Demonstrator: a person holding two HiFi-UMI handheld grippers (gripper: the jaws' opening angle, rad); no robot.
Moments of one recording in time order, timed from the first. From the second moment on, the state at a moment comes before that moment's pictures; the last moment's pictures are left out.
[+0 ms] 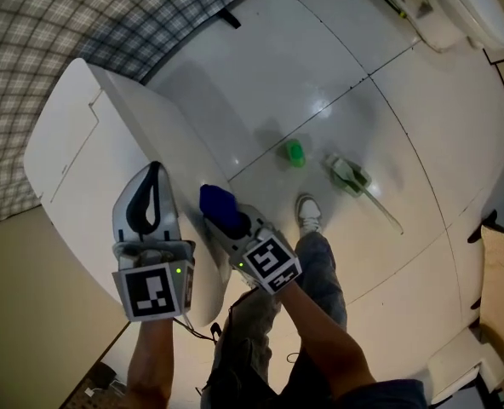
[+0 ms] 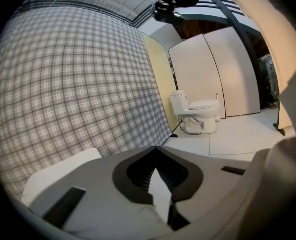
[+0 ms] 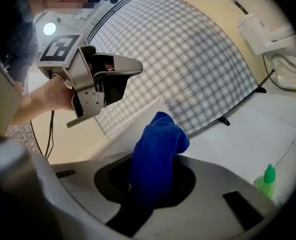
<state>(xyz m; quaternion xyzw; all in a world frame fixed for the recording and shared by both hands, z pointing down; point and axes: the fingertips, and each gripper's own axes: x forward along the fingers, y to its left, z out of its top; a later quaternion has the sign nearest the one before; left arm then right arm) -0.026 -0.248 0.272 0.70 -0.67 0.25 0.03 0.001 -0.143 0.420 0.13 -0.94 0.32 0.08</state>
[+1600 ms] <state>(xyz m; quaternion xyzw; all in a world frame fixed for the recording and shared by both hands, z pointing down) -0.047 -0.404 0.389 0.70 -0.65 0.30 0.02 -0.058 -0.200 0.573 0.11 -0.89 0.43 0.10</state>
